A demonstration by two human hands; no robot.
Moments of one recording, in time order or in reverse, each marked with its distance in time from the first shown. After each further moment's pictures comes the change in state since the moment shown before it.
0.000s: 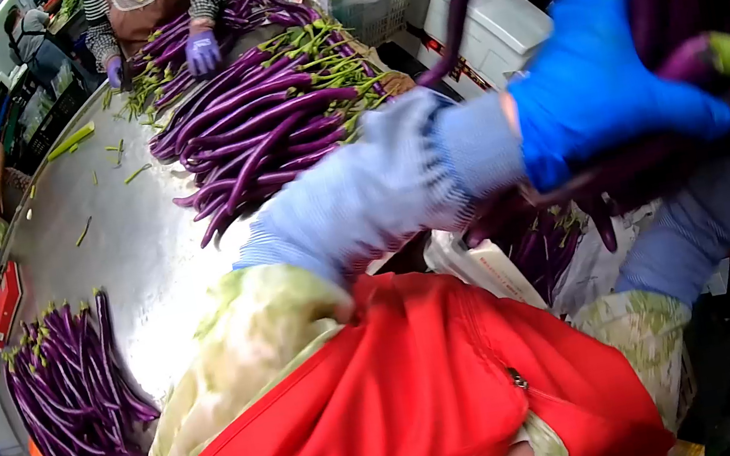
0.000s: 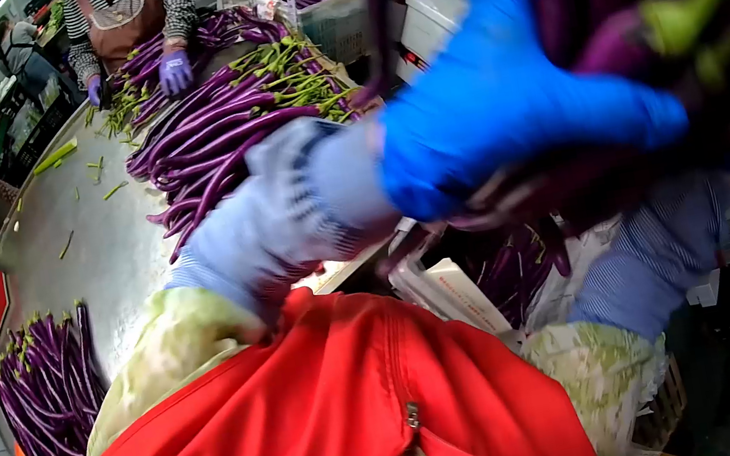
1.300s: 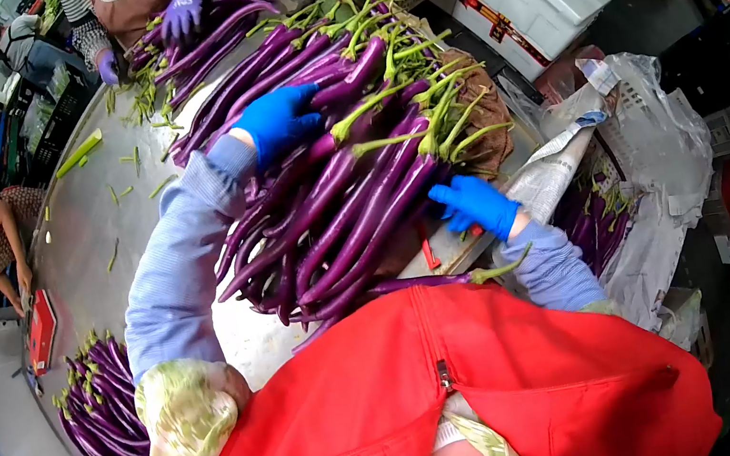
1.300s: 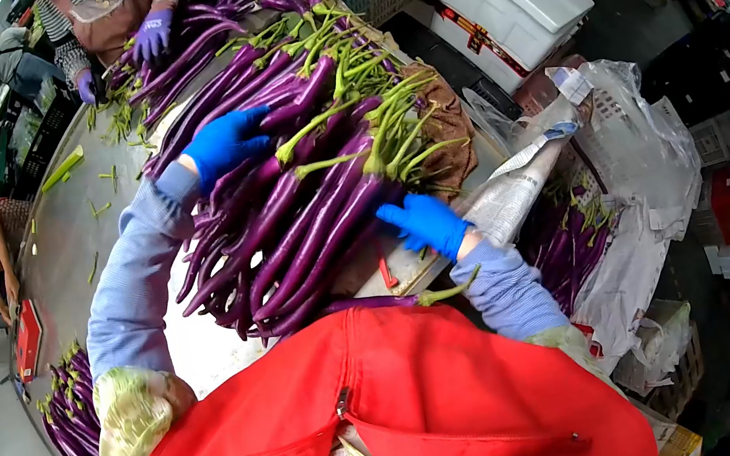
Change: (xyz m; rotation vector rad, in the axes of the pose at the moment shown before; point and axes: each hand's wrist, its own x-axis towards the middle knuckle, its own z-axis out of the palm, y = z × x) left_hand -0.130 -0.113 -0.380 0.859 -0.495 -0.864; right_hand -0.191 0.259 0.248 -0.365 -0.779 1.268
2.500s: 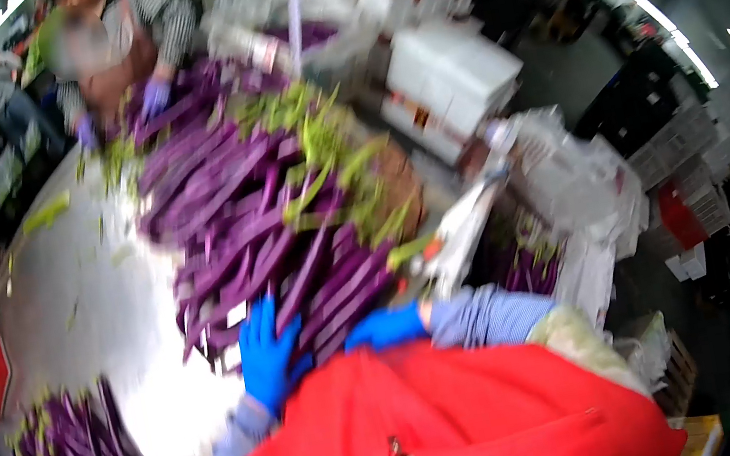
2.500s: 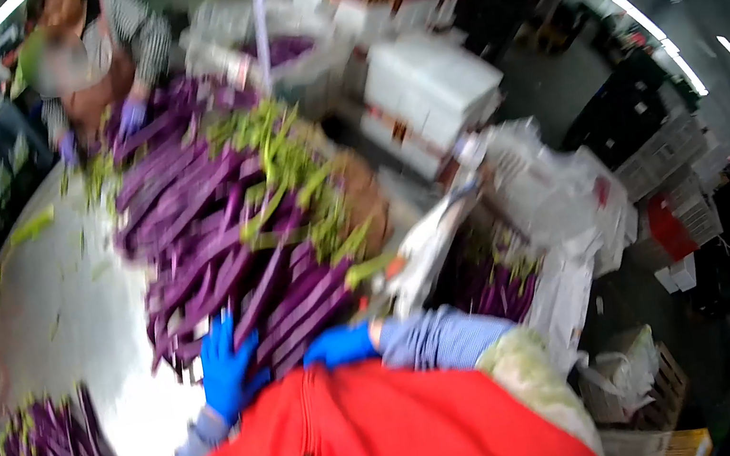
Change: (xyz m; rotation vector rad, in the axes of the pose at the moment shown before) left_hand -0.188 0.068 0.202 0.327 0.552 0.143; right_hand -0.024 0.062 0.069 -0.384 -0.673 -0.620
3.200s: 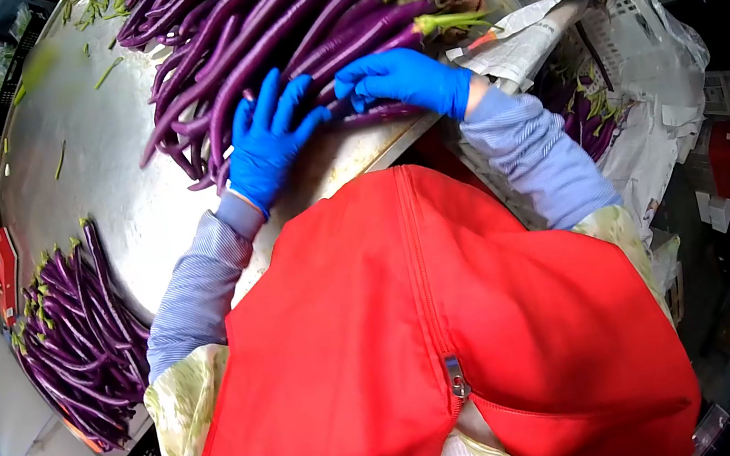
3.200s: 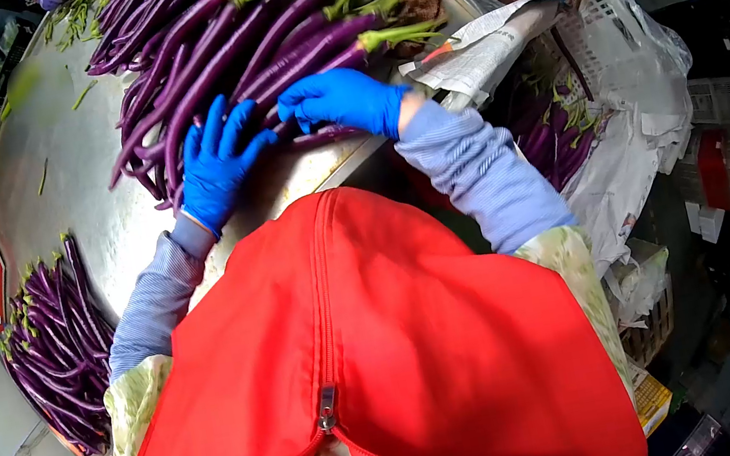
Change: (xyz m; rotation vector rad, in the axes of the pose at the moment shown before) left_hand 0.006 -0.010 0.038 0.456 -0.062 0.148; right_hand 0.013 -0.038 -0.037 0.443 0.361 0.007
